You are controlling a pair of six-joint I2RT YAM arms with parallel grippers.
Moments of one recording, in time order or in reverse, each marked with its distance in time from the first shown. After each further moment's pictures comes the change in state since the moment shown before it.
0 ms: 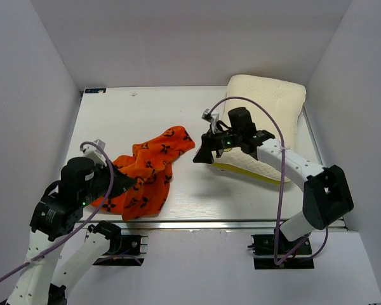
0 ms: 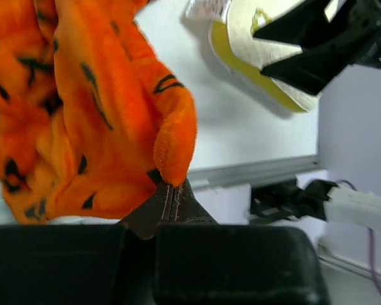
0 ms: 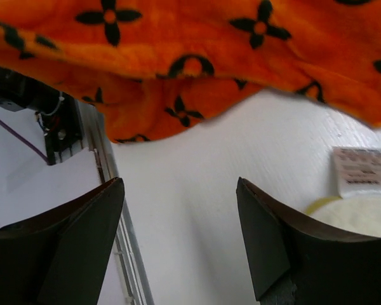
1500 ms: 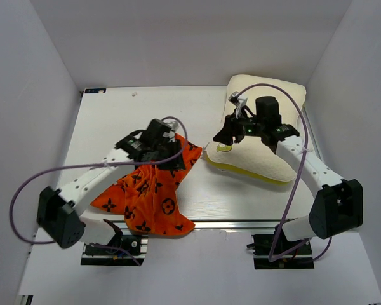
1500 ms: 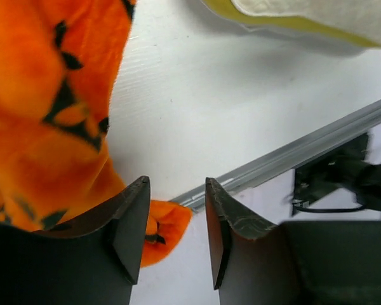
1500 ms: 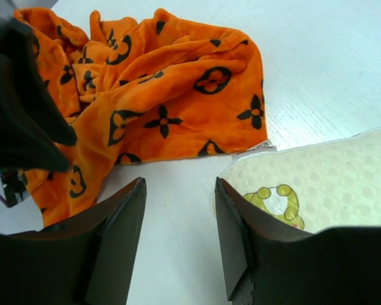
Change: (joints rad) left arm -0.242 0.711 0.048 0.328 0.063 0.096; right arm -0.180 -0.086 0.048 -0.053 0.063 0.005
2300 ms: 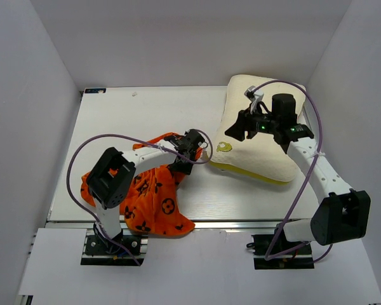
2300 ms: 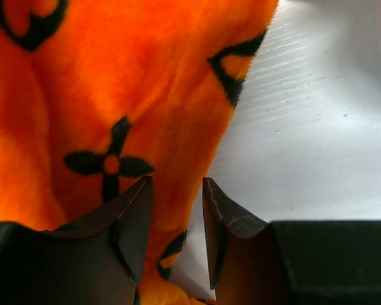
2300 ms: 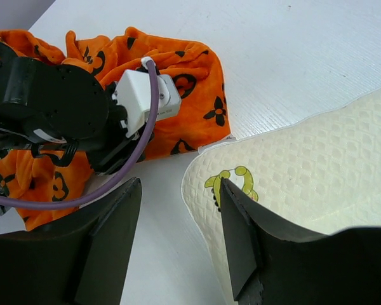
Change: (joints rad) left arm -0.138 0.540 0.136 0.077 -0.423 0.189; right arm -0.120 -0.071 0.008 -0.045 -0.010 -0.039
